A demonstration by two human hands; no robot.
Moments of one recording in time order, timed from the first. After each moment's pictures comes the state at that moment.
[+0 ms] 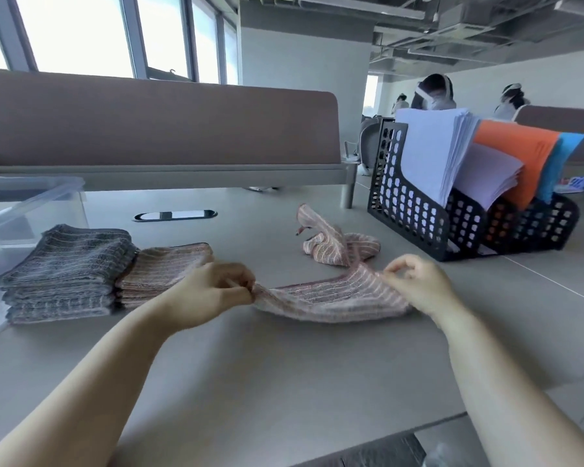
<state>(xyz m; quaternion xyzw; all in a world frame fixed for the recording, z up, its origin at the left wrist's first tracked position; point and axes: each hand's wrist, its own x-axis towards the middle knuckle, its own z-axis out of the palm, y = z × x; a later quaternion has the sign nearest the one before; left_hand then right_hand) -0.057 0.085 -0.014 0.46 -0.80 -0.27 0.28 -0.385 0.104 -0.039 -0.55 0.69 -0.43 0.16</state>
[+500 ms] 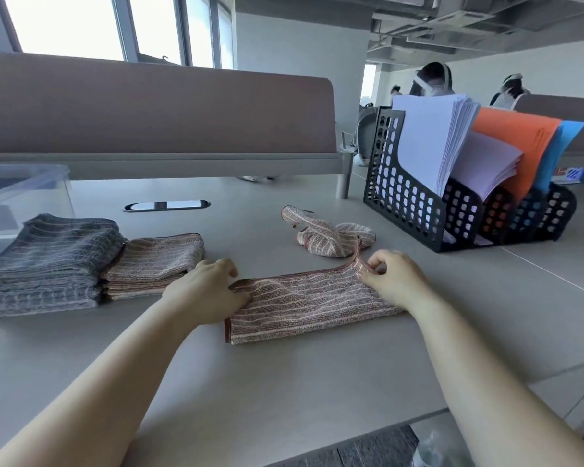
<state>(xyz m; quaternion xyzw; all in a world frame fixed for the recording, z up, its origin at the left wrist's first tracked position) -0.078 0.071 -0.032 0.65 -0.75 -0.10 0.08 -0.372 0.080 -0.054 -0.60 0.73 -0.32 0.10</state>
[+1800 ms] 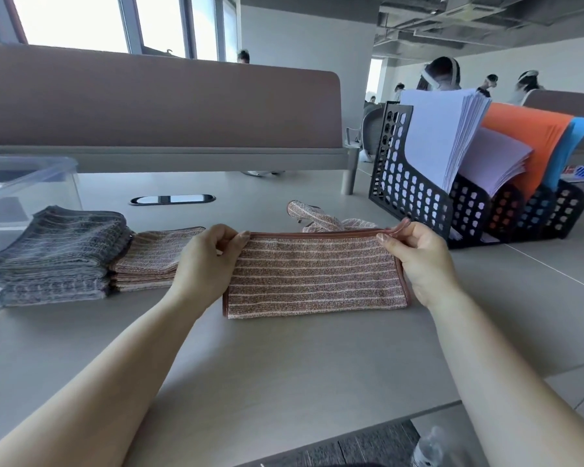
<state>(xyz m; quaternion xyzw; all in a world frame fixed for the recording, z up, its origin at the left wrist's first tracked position) -0.082 0.070 -0.030 0.55 -0.66 -0.18 0.48 -0.370 0.089 -0.037 -0.47 0.51 -0.65 0.30</state>
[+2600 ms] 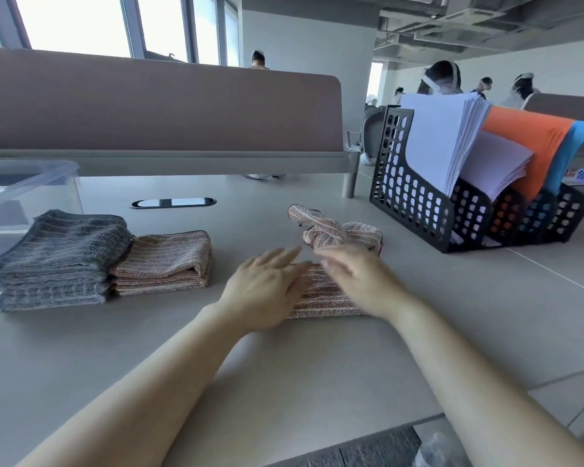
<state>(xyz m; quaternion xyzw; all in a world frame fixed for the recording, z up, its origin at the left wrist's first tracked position) -0.129 0.074 -0.044 0.47 -0.87 0.02 0.13 -0.323 0.087 -0.045 -0.78 0.55 -0.30 0.02</state>
